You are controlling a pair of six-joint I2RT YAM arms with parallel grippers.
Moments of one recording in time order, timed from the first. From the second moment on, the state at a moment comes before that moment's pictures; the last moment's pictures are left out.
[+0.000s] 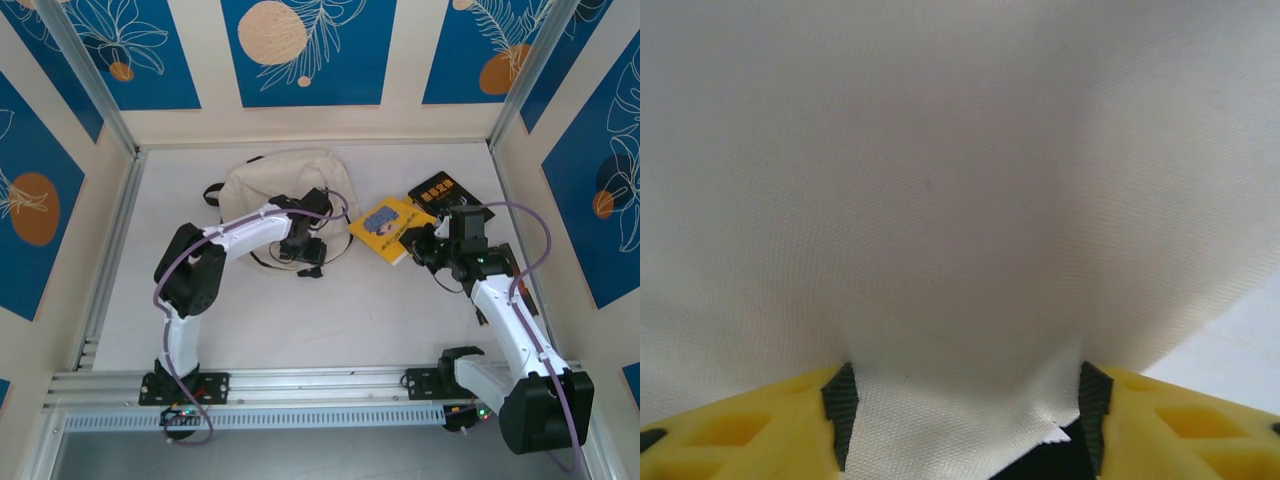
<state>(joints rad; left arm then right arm) -0.73 2.01 1.54 -0.92 -0.02 -0.46 0.09 0.99 0.73 -0.50 -0.47 0.93</state>
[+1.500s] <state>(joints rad) -0.73 1.73 1.71 -0.77 -0.22 -0.38 0.15 0.85 0.73 -0.53 -0.57 0.87</state>
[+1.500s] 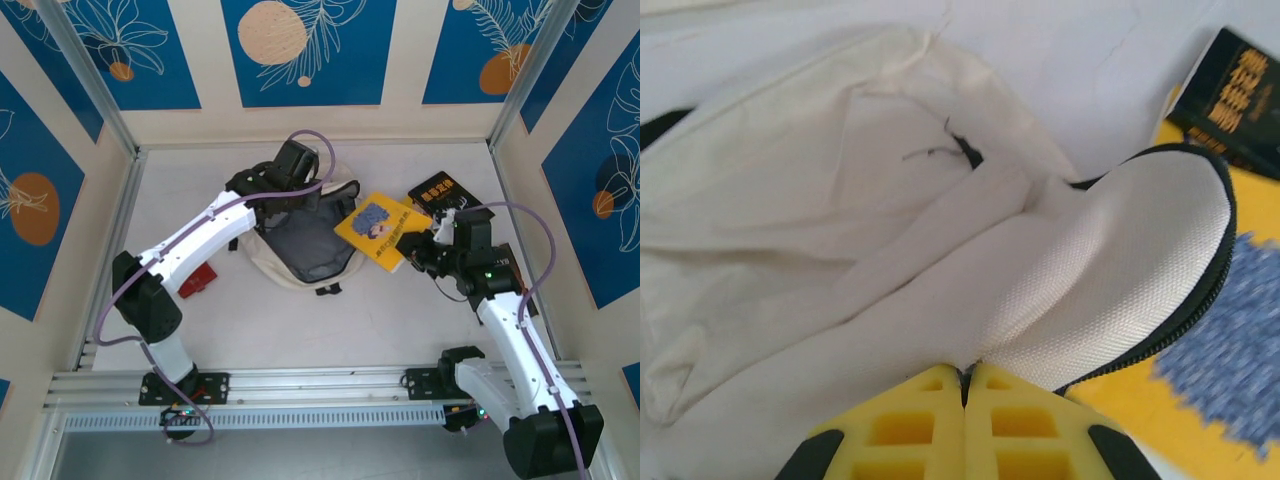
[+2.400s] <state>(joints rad) -0.73 1.73 1.73 -0.69 -0.16 -0.37 0.46 1.71 0.93 0.23 -0.42 1.39</state>
